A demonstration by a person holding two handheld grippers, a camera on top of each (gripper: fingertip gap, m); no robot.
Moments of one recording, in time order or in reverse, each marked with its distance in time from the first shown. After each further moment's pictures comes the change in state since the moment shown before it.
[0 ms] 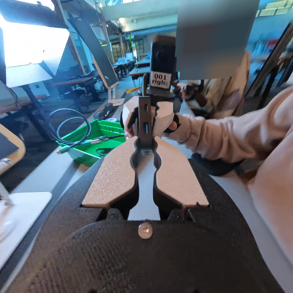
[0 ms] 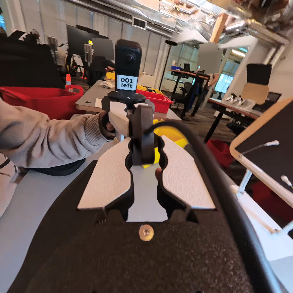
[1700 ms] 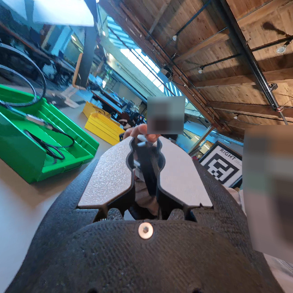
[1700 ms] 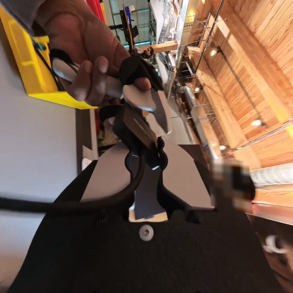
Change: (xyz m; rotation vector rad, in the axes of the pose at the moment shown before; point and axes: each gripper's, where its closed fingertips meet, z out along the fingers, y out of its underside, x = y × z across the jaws) left arm -0.031 -0.009 -0.005 0.315 0.189 -0.785; right arm 0.000 0.012 0.020 -0.278 0.423 -1.216
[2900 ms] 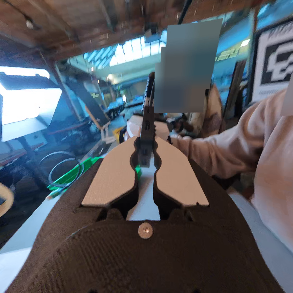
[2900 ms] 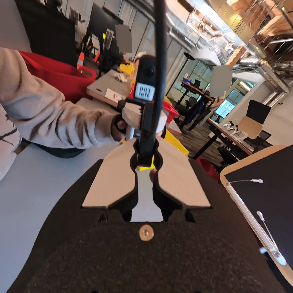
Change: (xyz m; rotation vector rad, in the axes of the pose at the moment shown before) left arm 0.059 0.035 0.019 -0.147 0.015 0.924; right arm 0.025 -0.032 -0.045 0.382 -0.446 0.931
